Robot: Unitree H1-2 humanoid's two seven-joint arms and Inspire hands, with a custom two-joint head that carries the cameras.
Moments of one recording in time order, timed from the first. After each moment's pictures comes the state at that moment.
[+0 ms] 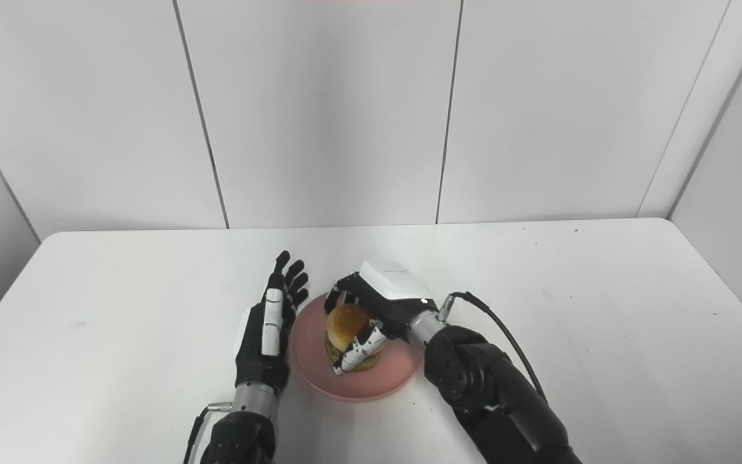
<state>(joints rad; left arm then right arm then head) -0.38 -0.21 -0.08 0.45 0.00 -0.22 0.07 -0.58 -0.28 0.42 0.16 -0.65 0.10 0.27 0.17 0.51</state>
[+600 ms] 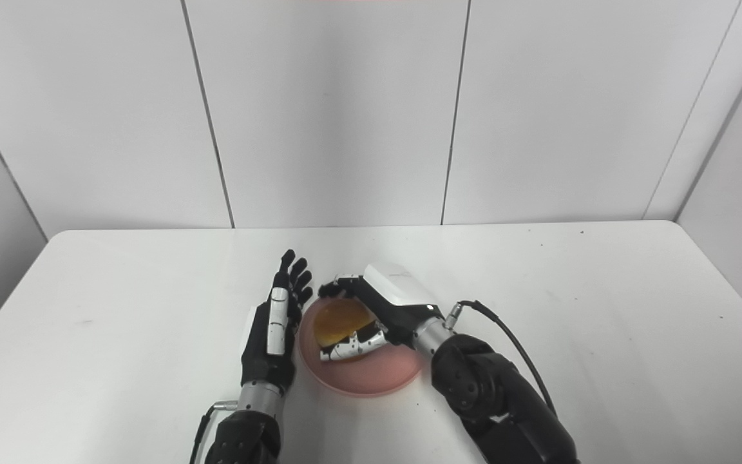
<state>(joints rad) -0.38 -0.21 -0.09 0.46 -0.02 -0.23 0.06 -0.52 -0.28 0.36 0.11 -0.54 0.04 0.26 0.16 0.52</state>
